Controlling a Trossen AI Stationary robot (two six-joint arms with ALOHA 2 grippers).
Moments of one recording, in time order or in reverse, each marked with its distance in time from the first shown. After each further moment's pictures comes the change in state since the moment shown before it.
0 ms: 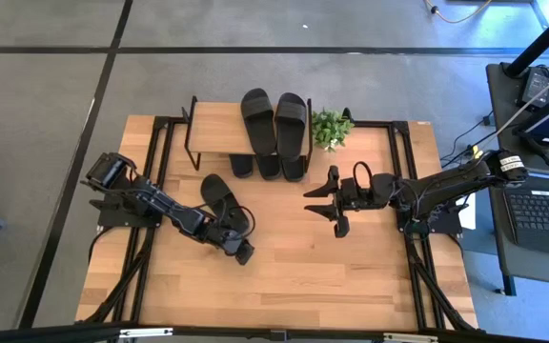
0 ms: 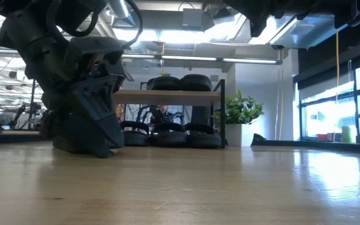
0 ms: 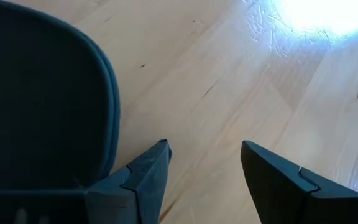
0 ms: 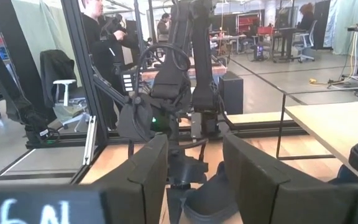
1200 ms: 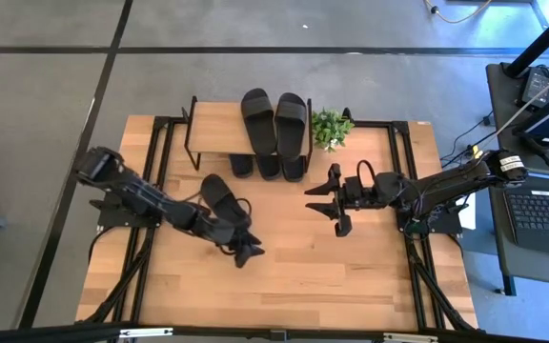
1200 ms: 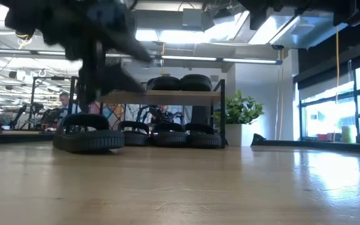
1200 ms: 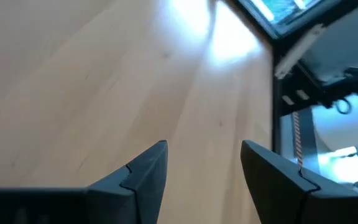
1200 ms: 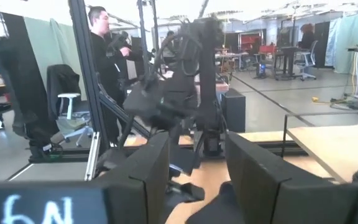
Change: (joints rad) left arm 0.018 -0.148 -0.003 0.272 0.050 0.245; right arm 0.003 0.000 0.000 0.093 0.000 -0.027
